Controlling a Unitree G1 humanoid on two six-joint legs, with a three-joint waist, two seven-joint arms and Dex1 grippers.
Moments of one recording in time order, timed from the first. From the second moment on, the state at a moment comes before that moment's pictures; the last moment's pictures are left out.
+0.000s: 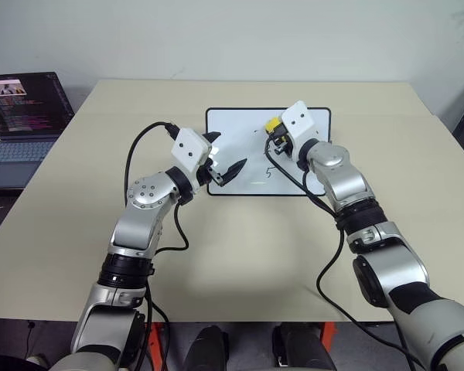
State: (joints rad) left arm -0.58 0.41 -0.05 0.04 -0.17 0.19 -0.62; right arm -1.00 -0.21 0.14 0.64 -0.10 0.23 0.35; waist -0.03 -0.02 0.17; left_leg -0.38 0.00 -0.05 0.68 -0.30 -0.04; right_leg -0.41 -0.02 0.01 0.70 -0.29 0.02
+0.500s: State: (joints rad) left arm -0.58 0.41 -0.05 0.04 -0.17 0.19 -0.62; right arm -0.91 -0.22 0.12 0.42 -0.06 0.37 0.35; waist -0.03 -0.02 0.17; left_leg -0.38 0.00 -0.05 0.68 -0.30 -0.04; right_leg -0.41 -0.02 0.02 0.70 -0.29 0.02
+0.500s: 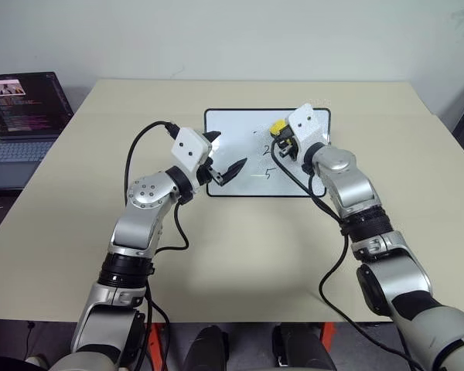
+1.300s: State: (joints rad) left arm -0.55 0.42 -0.05 0.00 -0.17 0.21 -0.62; right arm -0.98 -0.06 0.18 0.53 -0.06 0.21 0.36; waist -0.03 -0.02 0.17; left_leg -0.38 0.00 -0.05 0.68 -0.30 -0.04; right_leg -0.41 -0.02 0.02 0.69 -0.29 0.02
